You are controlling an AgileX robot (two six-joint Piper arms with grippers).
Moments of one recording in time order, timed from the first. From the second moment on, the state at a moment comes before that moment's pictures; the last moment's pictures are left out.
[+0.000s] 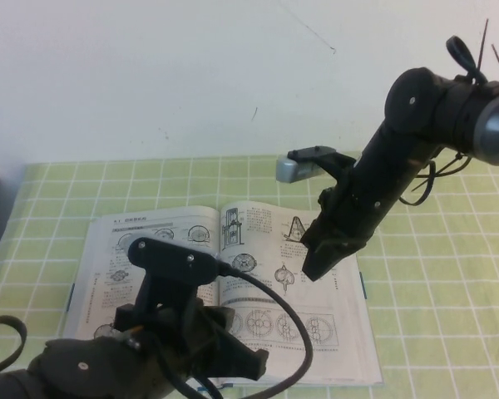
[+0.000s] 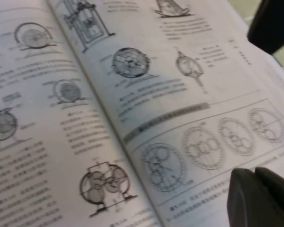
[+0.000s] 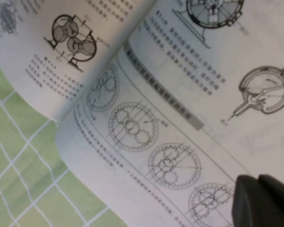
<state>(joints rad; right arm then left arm) 0.41 2.16 -1.72 0.55 1.24 -0.56 -0.87 1.33 -0.59 -1.65 -0.24 1.22</state>
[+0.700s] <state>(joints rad) 0.46 2.18 -1.61 0.52 1.10 -0.55 -0.69 1.52 -0.59 -1.74 -0.08 1.30</state>
